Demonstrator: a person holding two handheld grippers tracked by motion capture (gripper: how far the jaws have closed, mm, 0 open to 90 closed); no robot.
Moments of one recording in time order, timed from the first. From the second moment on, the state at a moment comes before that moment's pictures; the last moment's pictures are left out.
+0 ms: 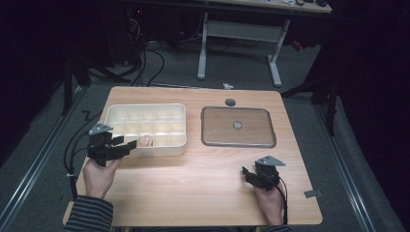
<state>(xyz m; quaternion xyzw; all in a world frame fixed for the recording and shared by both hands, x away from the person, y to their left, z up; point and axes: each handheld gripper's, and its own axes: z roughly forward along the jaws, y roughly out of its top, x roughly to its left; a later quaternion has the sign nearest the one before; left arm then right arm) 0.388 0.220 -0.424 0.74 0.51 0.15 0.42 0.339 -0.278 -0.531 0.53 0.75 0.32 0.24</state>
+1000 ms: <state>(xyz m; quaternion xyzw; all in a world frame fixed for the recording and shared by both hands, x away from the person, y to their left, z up) 0.357 0.214 -0.446 0.72 0.51 0.13 0.46 0.339 -0.277 -0.531 0.53 0.75 0.32 0.24</state>
